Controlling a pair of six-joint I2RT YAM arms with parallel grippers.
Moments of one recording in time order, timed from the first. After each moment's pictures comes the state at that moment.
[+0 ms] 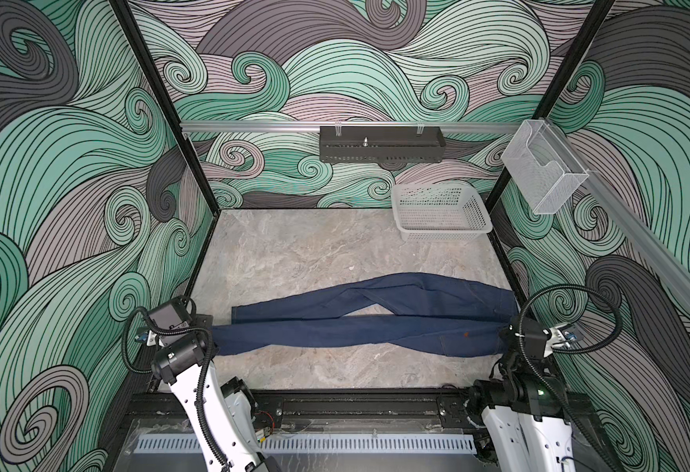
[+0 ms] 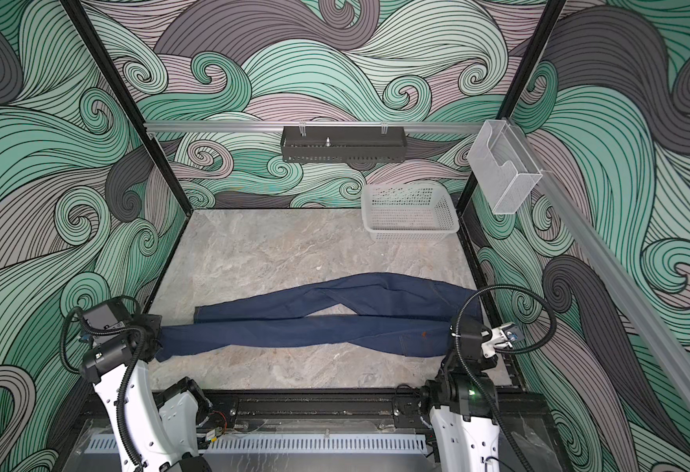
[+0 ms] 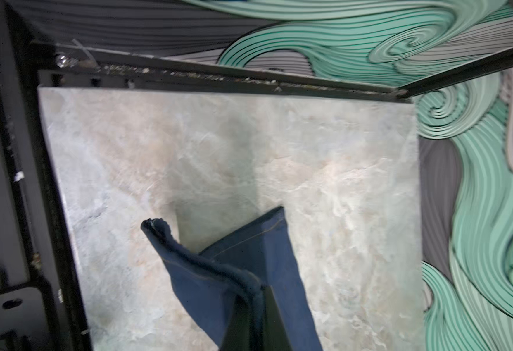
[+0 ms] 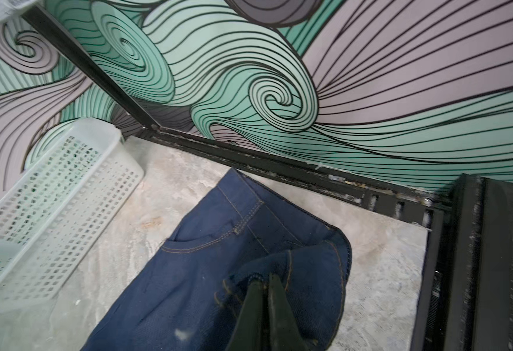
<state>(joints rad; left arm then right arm) 0.66 0.64 0.73 -1.05 0.00 -0.92 -0.09 0.27 0.49 -0.86 0.66 0.79</state>
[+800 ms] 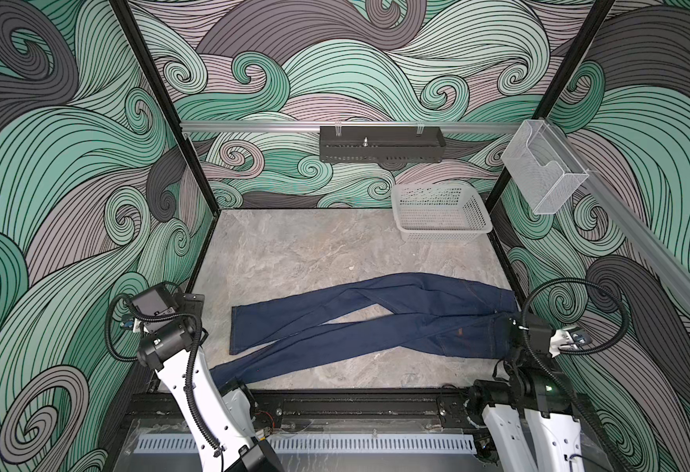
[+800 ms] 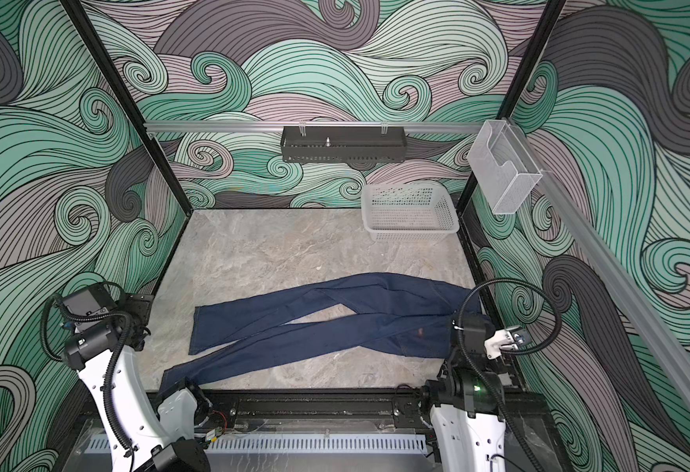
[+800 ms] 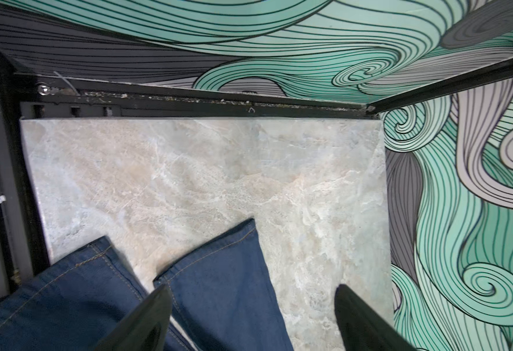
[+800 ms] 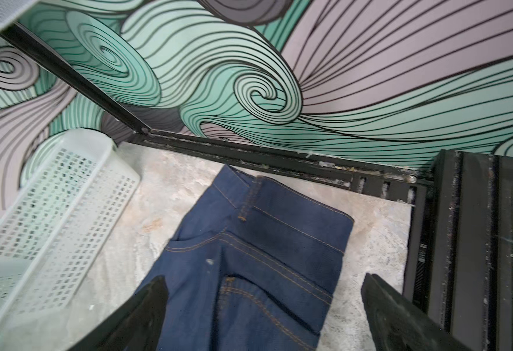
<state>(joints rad) 0.70 0.77 0.93 -1.02 0.08 -0.89 -0.09 0.37 0.63 -0.96 0.62 0.94</state>
